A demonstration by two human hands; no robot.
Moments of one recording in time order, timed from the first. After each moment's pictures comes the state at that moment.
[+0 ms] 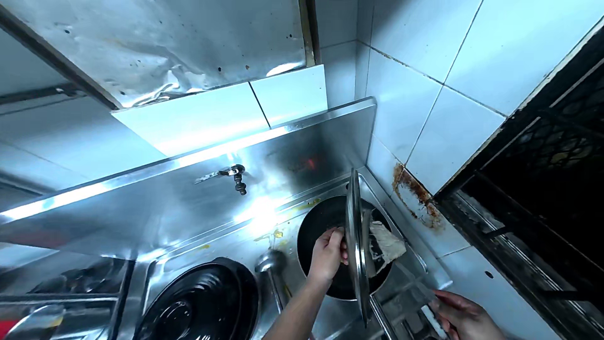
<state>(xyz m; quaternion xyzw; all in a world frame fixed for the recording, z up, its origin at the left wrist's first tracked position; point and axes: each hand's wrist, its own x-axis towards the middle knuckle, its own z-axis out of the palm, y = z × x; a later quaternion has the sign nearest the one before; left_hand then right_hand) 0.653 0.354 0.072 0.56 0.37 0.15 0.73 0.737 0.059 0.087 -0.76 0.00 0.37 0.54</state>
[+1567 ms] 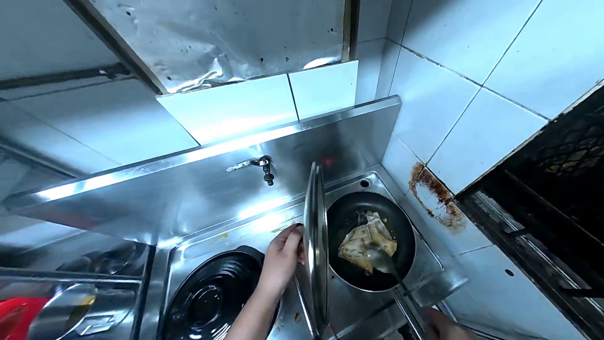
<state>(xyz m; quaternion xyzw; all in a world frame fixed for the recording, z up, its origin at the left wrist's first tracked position) 0.519 0.453 0.105 0.62 0.39 0.24 0.64 0.641 0.128 0.123 -0.92 -0.22 0.32 0.09</state>
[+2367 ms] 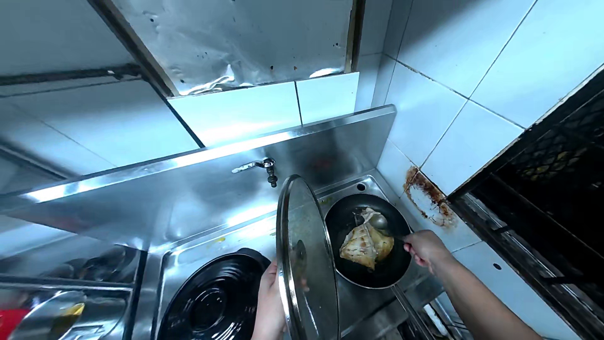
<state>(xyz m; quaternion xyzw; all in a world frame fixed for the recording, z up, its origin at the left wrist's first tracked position) 0.462 0.423 0.088 0.52 0.39 0.31 0.70 0.748 0.238 0.115 -0.87 0.06 0.37 0.33</state>
